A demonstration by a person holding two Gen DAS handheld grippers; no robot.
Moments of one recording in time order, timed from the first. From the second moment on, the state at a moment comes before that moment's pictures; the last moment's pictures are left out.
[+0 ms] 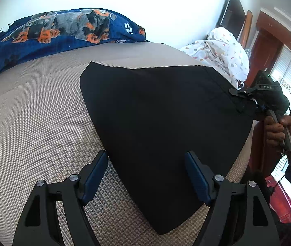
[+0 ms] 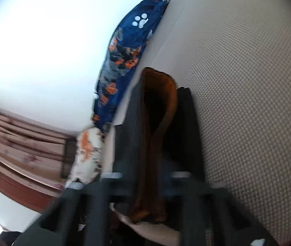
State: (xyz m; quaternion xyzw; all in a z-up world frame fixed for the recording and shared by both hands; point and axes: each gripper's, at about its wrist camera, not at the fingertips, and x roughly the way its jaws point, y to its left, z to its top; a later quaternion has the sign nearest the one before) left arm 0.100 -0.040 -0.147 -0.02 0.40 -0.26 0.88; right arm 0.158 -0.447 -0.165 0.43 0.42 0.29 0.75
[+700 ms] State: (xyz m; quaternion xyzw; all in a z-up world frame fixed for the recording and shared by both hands) left arm 0.100 -0.040 -0.149 -0.02 0.40 -0.26 0.88; right arm 0.145 -0.456 -0.168 0.41 0.42 0.24 0.78
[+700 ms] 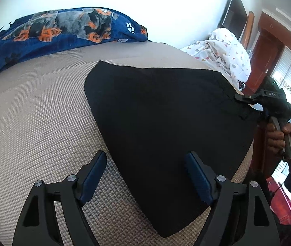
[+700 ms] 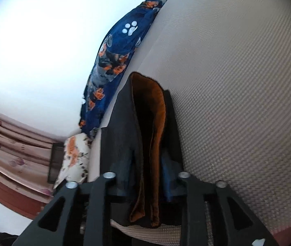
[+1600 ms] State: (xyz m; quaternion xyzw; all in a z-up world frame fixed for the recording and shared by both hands) left arm 0.123 -0.055 -0.153 0.00 0.44 -0.30 0.85; right arm 0.163 -0.430 -0.149 0.25 0.48 0.22 0.81
